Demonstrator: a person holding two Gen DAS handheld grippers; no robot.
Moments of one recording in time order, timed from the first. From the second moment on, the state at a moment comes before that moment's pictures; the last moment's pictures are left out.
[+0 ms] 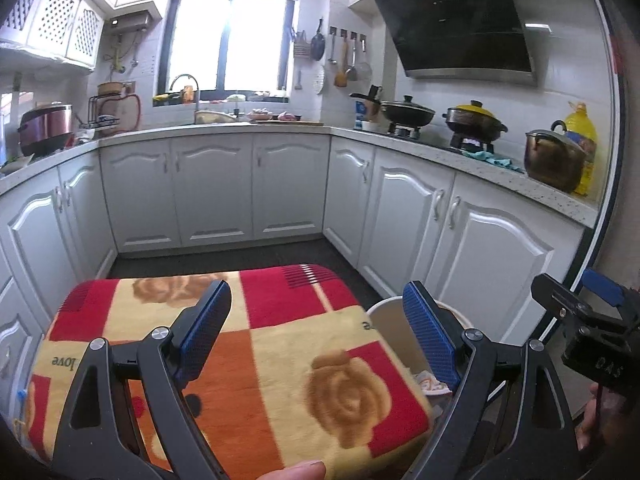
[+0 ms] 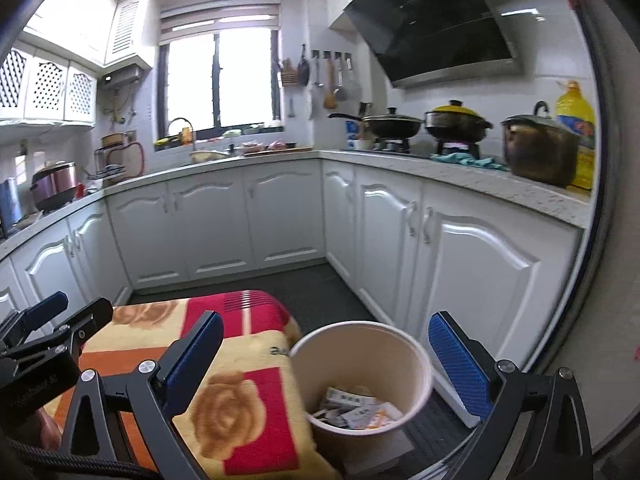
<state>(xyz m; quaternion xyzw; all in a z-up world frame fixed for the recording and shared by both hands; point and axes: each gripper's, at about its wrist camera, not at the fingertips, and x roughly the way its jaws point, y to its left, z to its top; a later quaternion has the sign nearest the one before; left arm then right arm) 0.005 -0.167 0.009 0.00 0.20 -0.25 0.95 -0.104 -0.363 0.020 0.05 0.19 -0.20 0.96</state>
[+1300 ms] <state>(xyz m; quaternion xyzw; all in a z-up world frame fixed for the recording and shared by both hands) -0.011 -0.193 0.010 0.02 0.20 -0.26 0.94 -0.139 -0.381 0.028 0.07 0.18 -0.22 0.96</state>
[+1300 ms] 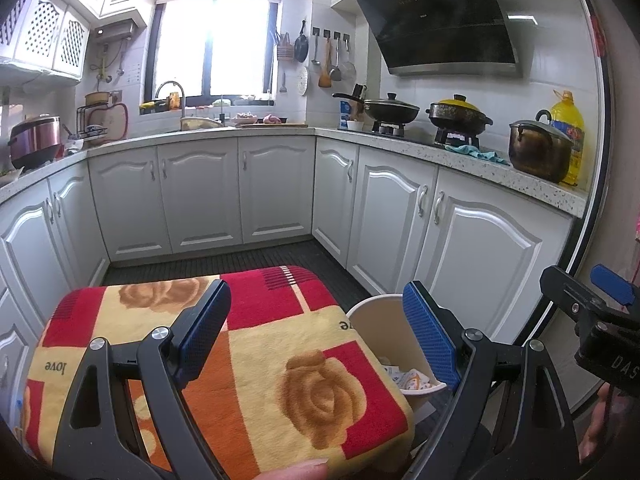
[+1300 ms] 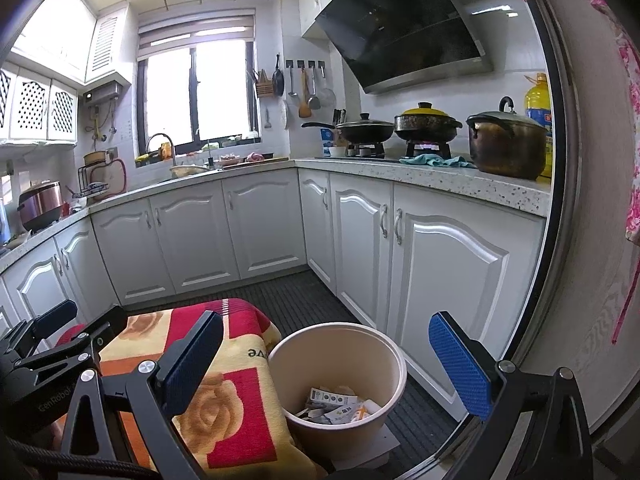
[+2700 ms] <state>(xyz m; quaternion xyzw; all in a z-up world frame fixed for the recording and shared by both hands) -0.003 -0.198 -0.003 0.02 0.21 -0.24 0.95 -0.120 -0.381 0.016 0.08 0.20 -0.21 0.95</state>
